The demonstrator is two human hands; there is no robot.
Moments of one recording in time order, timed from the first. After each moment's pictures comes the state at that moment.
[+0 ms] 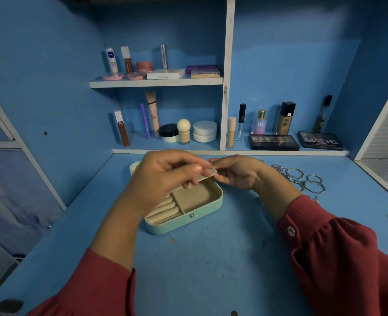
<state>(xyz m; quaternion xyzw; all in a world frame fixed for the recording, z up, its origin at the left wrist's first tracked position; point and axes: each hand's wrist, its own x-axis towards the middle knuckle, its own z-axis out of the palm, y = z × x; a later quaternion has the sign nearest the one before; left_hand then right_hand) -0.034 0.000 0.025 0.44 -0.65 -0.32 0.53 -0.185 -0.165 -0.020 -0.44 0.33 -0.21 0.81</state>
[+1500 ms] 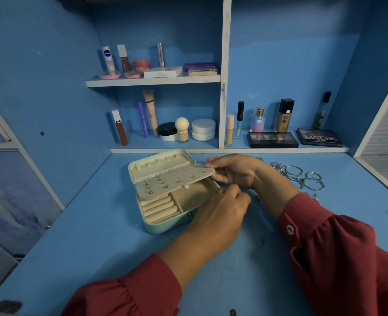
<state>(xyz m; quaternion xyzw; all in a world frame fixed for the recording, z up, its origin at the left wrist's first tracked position) -0.116 -0.032 -0.061 0.54 -0.80 0.07 0.24 -0.185 -0.159 -0.017 -0.44 0.33 -0.22 0.81</state>
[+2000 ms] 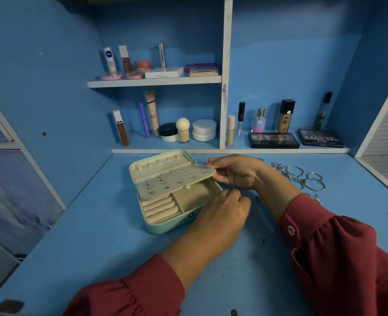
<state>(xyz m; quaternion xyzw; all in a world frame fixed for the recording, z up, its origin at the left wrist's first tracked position) -0.118 -0.028 -0.058 0.54 -0.81 0.09 0.20 -0.185 -0.160 -0.019 -0.43 0.33 -0.22 0.81</state>
